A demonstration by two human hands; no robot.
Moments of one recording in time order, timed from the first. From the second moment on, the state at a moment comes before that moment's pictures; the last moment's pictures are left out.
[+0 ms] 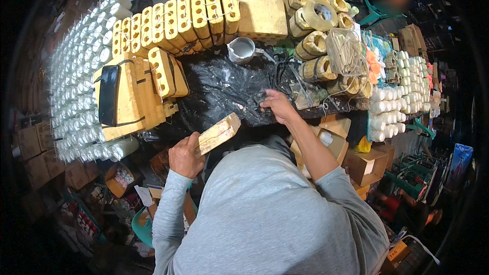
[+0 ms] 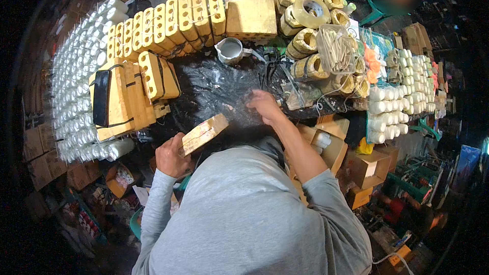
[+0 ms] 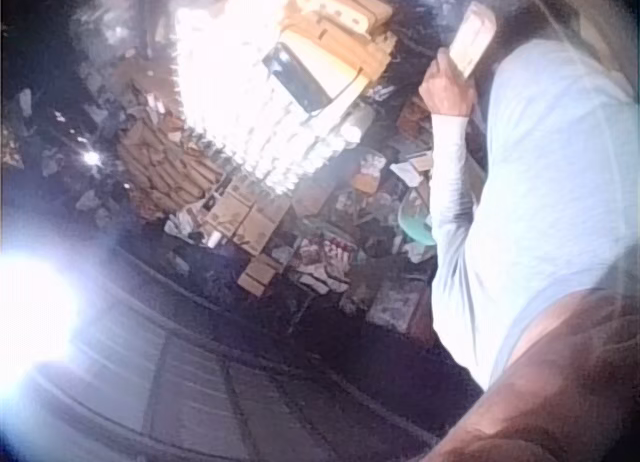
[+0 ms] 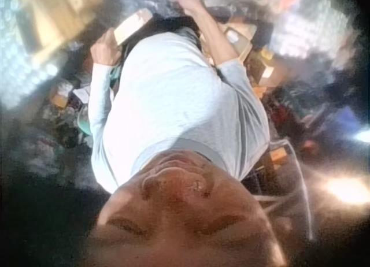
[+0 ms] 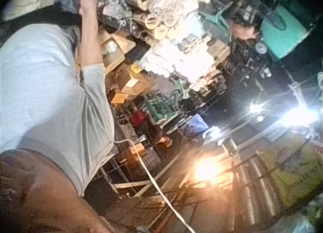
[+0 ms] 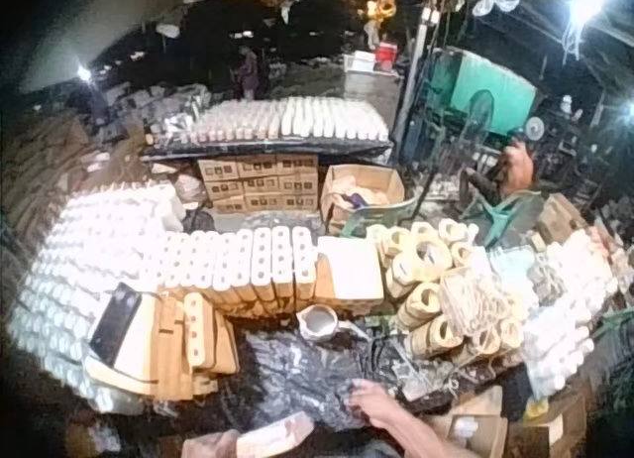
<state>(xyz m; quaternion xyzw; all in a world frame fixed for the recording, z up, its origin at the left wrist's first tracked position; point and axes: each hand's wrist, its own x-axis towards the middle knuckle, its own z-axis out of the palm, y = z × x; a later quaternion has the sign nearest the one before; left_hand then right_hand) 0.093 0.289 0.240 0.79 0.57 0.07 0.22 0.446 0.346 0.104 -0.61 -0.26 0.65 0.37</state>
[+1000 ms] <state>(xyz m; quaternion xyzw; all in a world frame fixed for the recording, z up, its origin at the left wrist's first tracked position) 0.157 0.365 0.199 0.83 0.51 -0.01 0.22 0.436 0.350 0.045 -0.59 -0.04 0.69 0.41</state>
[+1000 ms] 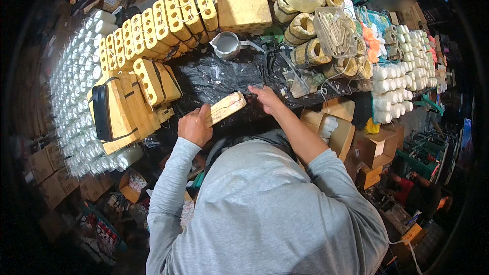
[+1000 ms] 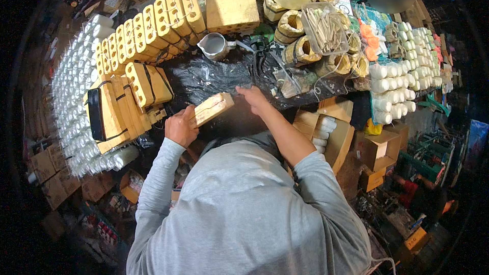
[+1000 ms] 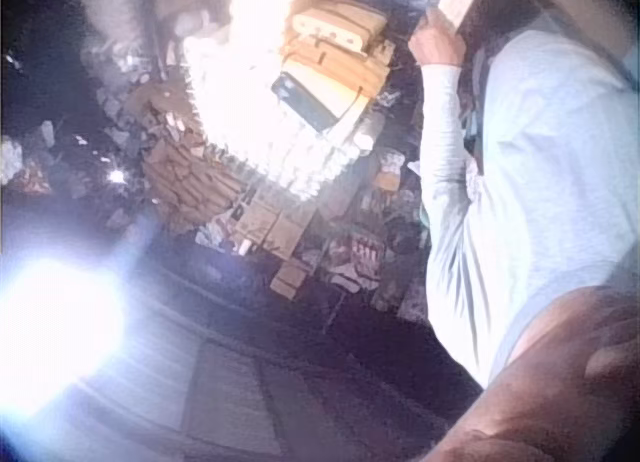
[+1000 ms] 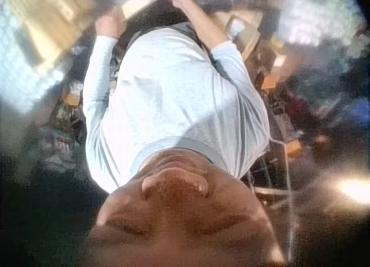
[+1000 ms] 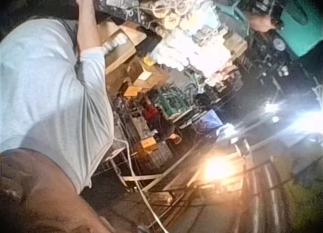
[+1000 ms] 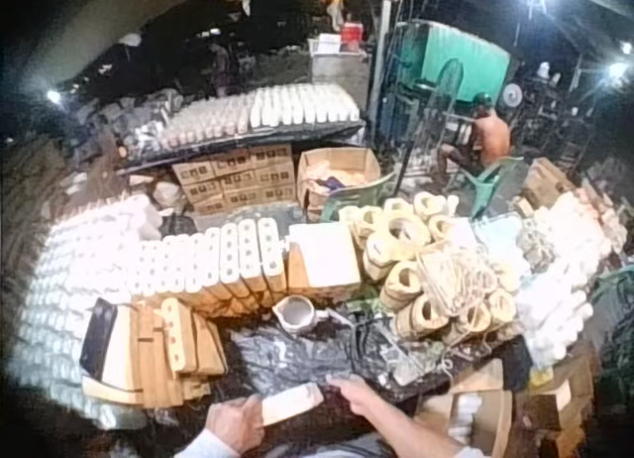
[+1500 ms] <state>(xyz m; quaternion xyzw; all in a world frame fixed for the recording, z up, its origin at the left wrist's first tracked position) 0.162 0.361 0.190 0.85 0.48 -0.06 0.21 0.417 0.343 0.165 -0.70 -0.29 0.57 0.32</state>
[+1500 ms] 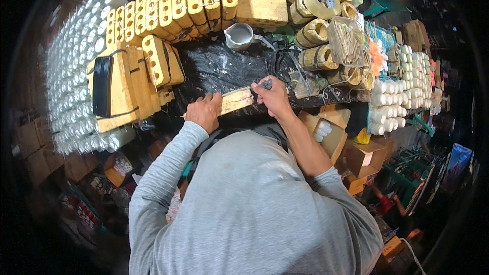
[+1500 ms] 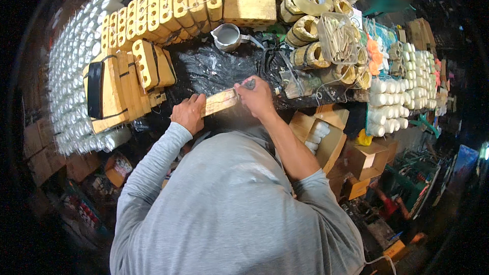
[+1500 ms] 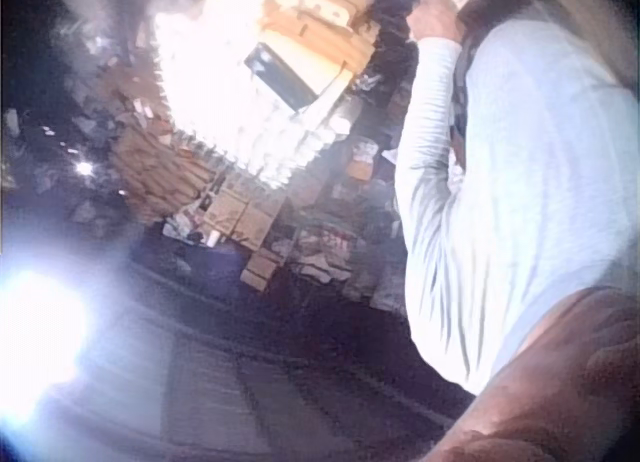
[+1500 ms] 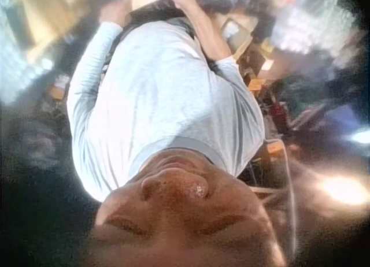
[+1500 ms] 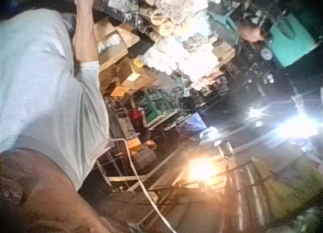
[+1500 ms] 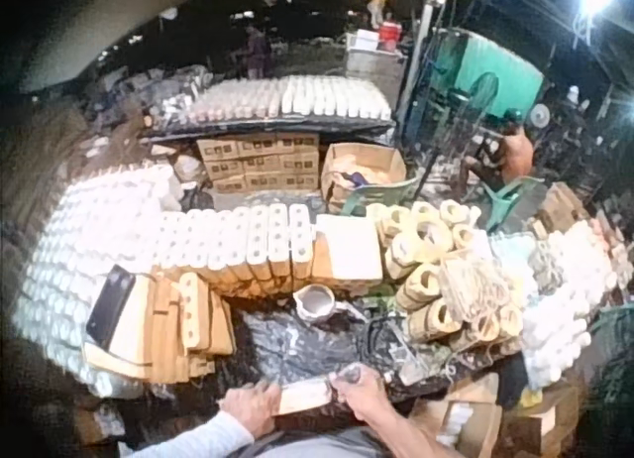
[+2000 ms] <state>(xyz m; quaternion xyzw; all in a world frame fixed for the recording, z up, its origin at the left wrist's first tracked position) 0.165 0.355 0.172 0.86 0.47 -0.01 0.20 0.322 0.318 0.258 -0.65 -0.71 0.20 0.18</state>
